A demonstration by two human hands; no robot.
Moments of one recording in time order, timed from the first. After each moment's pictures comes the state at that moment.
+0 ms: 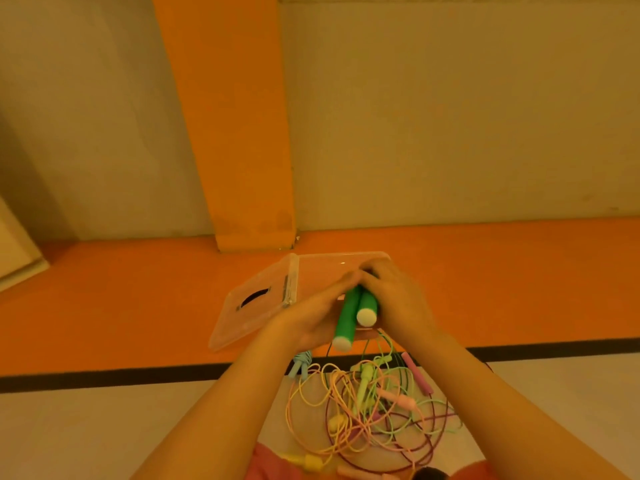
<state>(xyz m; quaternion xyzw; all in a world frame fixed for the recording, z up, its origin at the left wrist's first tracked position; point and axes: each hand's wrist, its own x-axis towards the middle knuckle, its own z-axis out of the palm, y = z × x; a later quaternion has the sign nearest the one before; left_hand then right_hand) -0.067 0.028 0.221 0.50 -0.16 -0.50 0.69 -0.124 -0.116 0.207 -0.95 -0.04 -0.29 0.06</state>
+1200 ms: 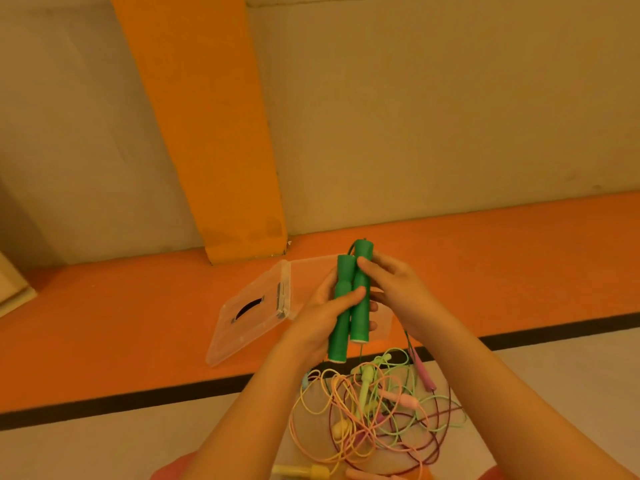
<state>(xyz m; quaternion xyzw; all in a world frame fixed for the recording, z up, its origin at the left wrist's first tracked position) -0.091 0.008 0.233 0.50 -0.22 -0.35 0.76 -0.132 -0.116 0.239 -0.65 0.09 -0.17 0.74</state>
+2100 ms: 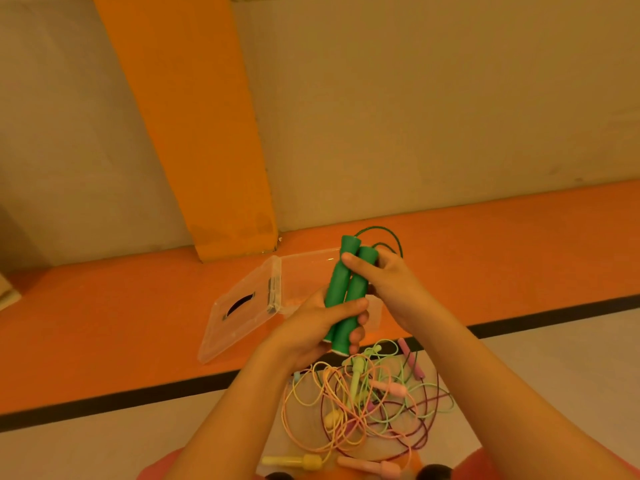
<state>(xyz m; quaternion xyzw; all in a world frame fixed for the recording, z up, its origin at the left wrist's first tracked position) -0.107 0.021 0.235 0.52 -0.27 -0.45 0.67 -0.148 -0.112 0.247 -0.68 0.10 -0.20 0.70</state>
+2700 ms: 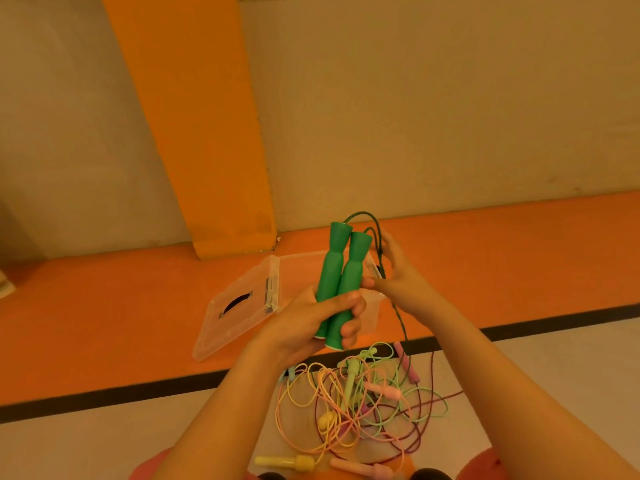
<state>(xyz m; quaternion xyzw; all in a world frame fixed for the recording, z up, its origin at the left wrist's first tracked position) -0.108 0.028 0.245 0.43 -0.32 -0.46 0.71 -0.131 -0.165 0.212 -0.80 0.07 -0.19 0.56</state>
